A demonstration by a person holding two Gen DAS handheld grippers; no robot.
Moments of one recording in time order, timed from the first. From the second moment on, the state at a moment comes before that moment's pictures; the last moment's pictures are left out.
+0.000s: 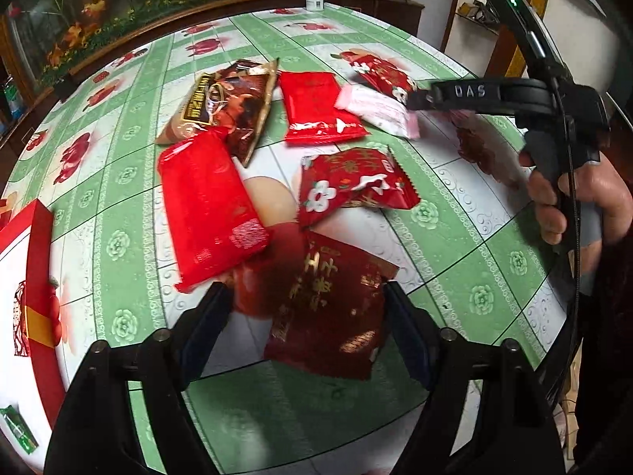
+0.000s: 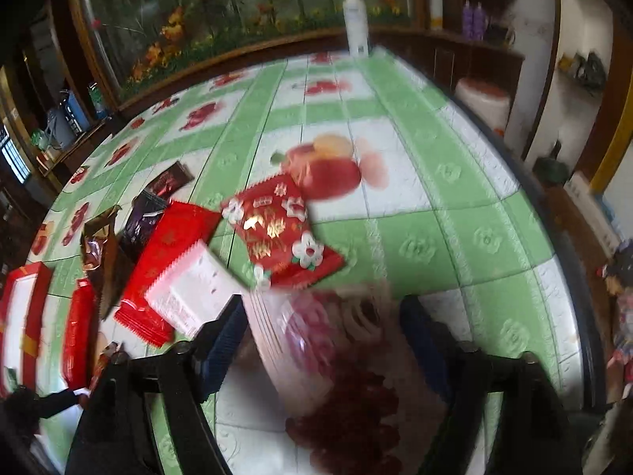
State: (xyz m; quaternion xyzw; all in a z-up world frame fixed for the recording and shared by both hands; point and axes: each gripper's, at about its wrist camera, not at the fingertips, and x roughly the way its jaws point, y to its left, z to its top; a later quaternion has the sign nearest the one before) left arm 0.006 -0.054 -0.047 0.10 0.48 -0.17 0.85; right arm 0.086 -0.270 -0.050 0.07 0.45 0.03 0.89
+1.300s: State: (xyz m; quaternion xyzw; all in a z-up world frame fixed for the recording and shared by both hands) left arm -0.057 0.205 -0.006 -0.07 0.42 0.04 0.90; right arm 0.008 0.018 0.009 0.04 0.43 0.39 0.81
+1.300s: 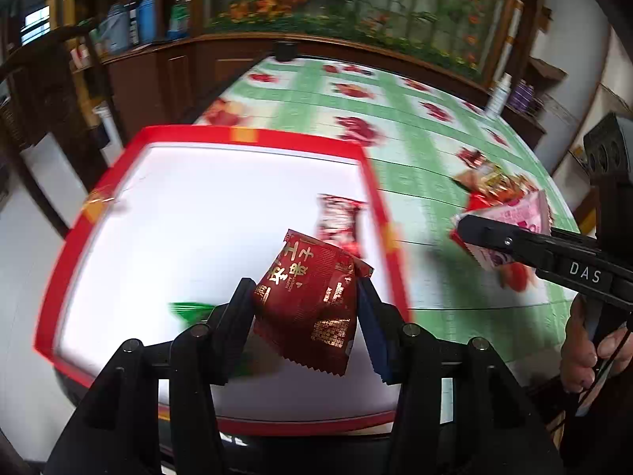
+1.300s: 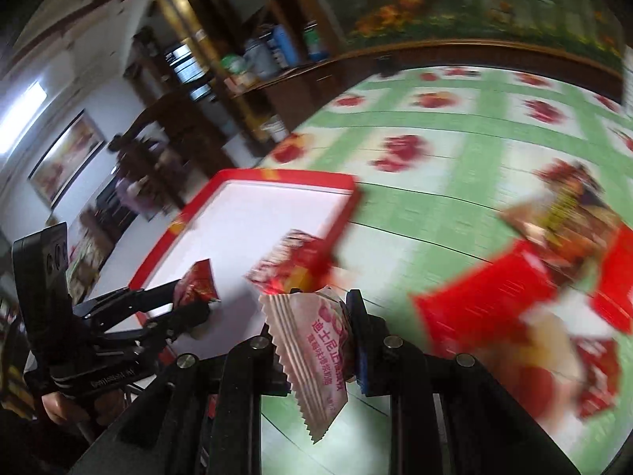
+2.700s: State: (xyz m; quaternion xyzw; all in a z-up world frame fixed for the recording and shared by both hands) left arm 0.001 0.051 -0.012 0.05 0.46 -0.09 0.88; right arm 0.037 -0.272 -0.027 0.29 0.35 0.16 0.88
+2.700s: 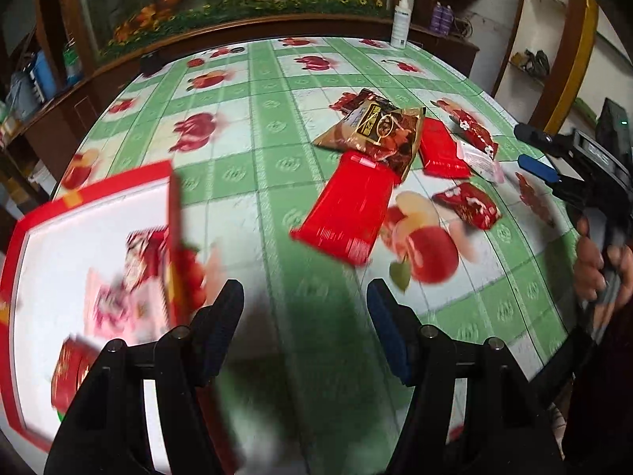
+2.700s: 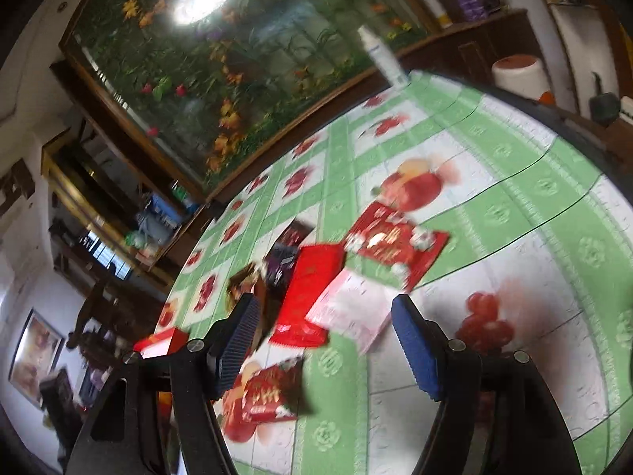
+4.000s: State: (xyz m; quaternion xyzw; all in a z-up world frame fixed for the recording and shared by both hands) left arm 0.037 0.033 -0.041 0.01 0.48 -0.17 0.86; right arm 0.021 -0.143 -0.041 0.07 0.46 0.20 0.86
